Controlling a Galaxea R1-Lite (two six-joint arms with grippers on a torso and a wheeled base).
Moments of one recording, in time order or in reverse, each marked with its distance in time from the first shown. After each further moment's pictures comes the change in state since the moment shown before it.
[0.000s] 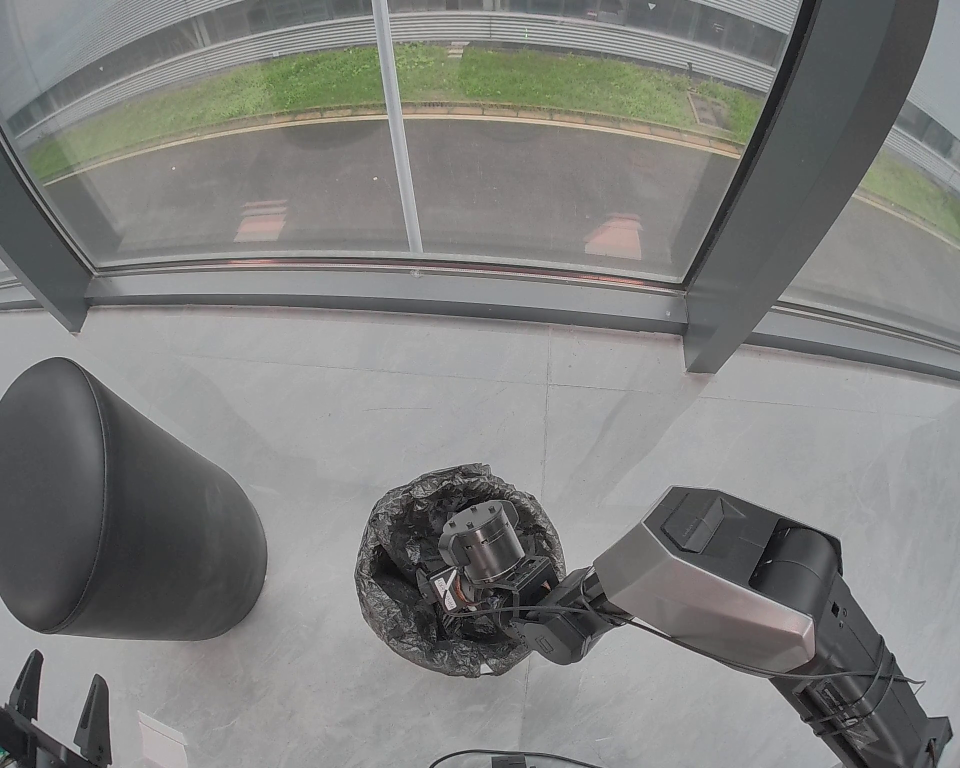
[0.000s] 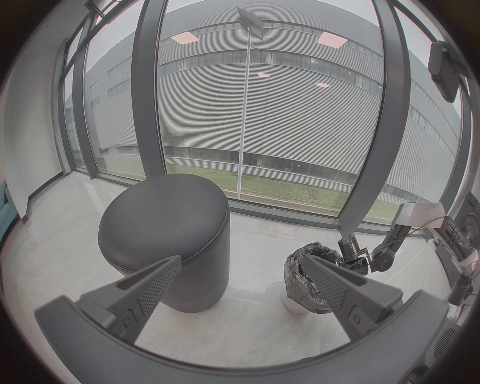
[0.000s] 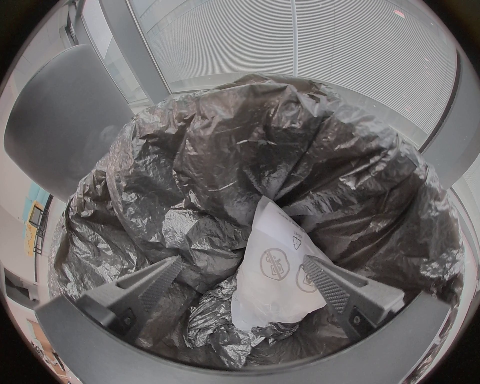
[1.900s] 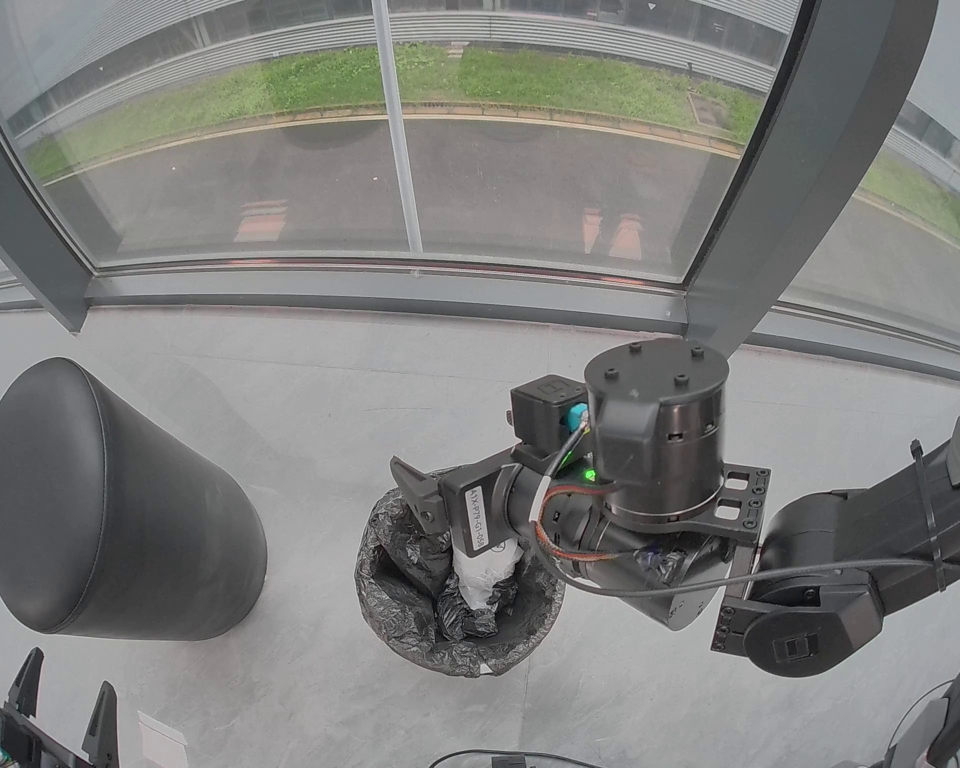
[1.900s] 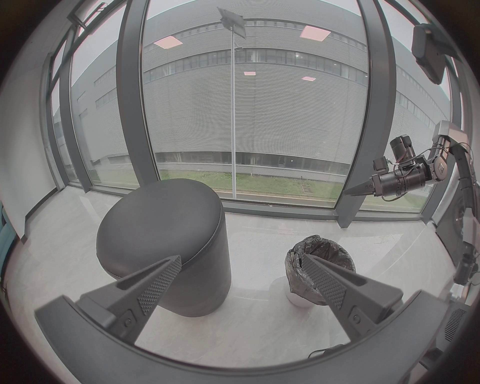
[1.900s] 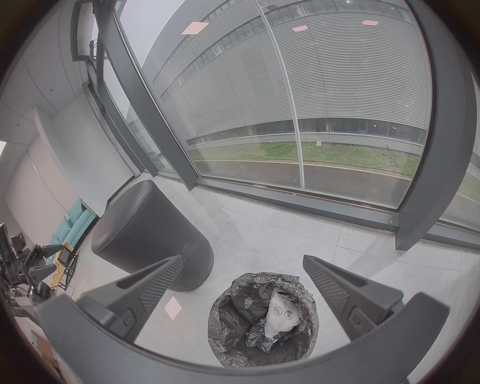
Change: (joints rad) left arm 0.000 0.000 0.001 -0.001 -0.032 0.090; right arm 0.156 -0.758 0.460 -0.069 -0.022 0.039
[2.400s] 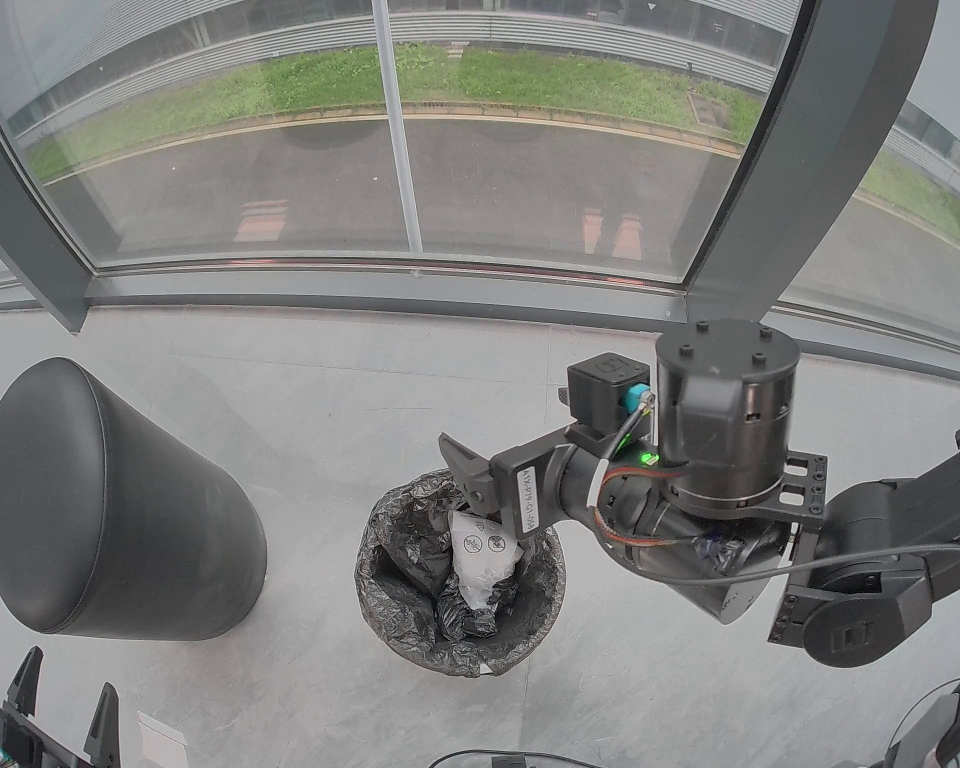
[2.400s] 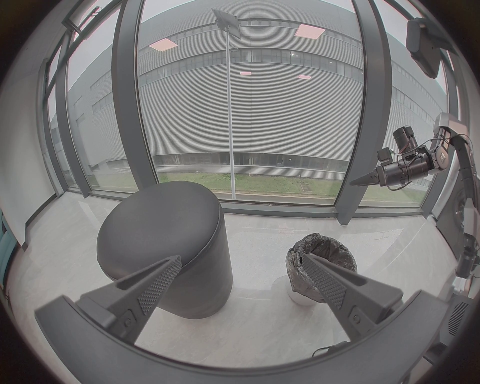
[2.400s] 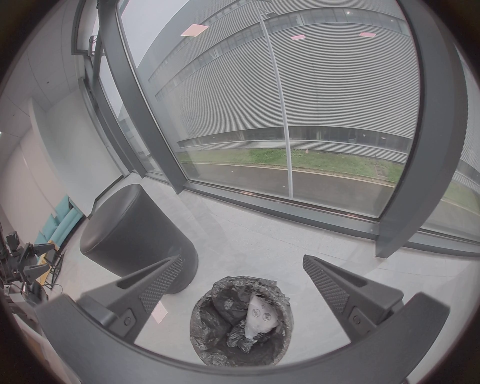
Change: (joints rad) left arm 0.002 0.000 0.000 -0.002 -0.006 0.031; right arm -0.017 -0.087 0.063 -0.002 -0.074 -0.043
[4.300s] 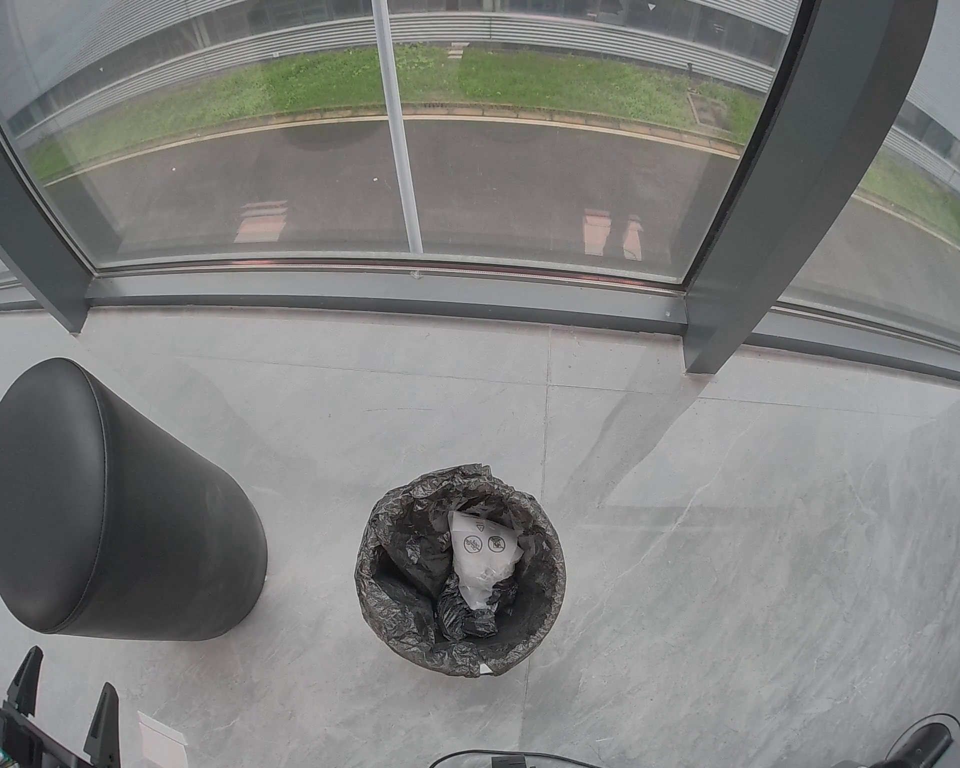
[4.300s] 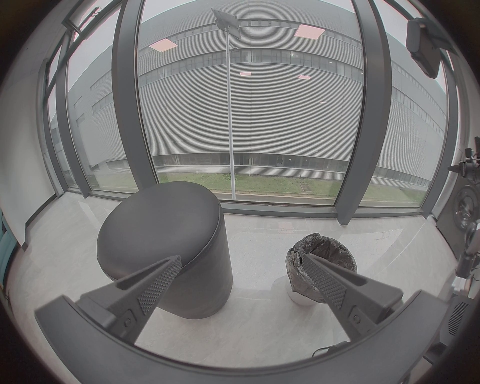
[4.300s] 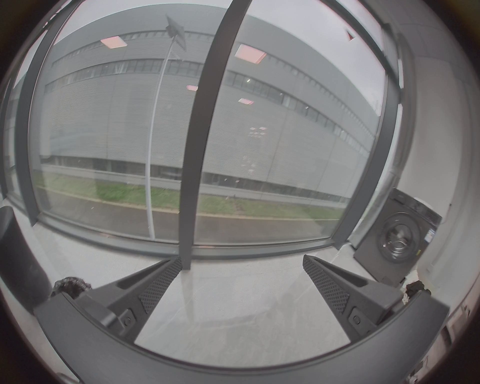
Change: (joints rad) left arm 0.000 0.000 0.000 0.000 0.000 0.000; right arm -0.786 -1.529 0.639 0.507 -0.209 -0.157
